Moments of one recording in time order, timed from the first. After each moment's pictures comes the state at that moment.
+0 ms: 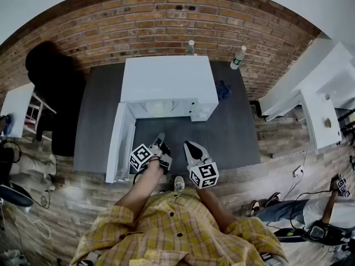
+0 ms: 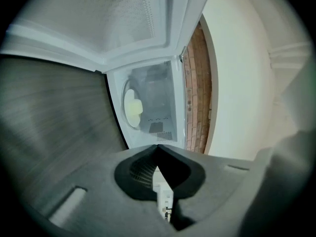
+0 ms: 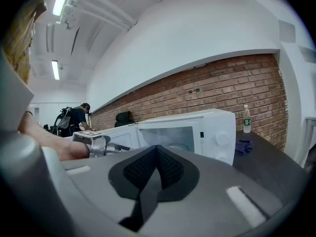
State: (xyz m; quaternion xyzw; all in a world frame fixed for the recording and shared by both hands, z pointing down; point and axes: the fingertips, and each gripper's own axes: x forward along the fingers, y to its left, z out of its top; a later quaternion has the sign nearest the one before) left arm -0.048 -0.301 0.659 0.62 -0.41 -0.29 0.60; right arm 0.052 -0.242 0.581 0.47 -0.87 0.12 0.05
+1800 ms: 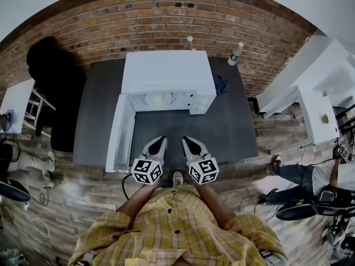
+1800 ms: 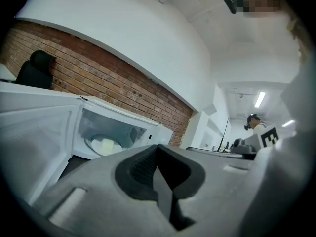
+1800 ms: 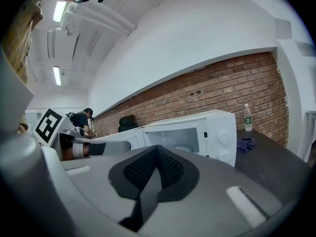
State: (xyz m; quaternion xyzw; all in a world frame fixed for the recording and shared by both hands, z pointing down) left arm -0.026 -0.216 0.573 0.87 -0.46 -0.03 0.20; right arm 0.047 -0.214 0.570 0.46 -0.88 0.13 0.03
